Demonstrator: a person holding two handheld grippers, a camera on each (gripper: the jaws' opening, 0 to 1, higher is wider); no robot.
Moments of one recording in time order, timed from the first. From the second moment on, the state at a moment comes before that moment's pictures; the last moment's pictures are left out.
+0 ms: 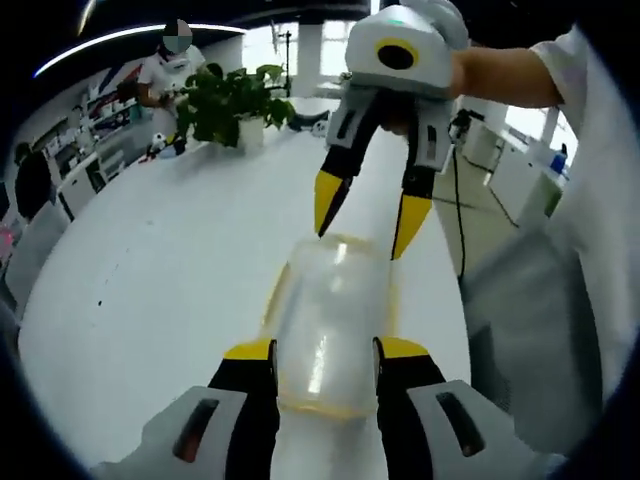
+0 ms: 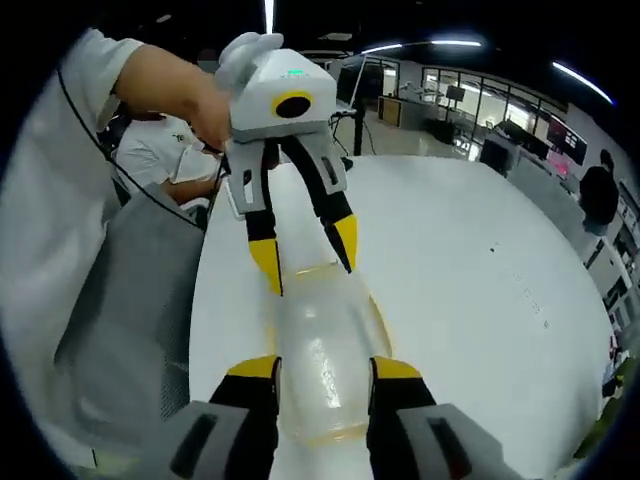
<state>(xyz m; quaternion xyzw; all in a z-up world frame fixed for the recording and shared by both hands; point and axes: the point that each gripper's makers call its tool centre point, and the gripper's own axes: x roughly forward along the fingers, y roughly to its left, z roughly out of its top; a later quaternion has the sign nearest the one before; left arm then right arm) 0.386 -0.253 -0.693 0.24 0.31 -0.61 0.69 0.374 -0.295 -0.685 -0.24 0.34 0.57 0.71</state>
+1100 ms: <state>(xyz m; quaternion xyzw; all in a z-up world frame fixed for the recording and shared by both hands) 0.374 -0.284 -0.716 0.28 0.28 -0.65 0.65 0.392 -0.273 -0.713 -0.27 0.34 0.58 0.69</state>
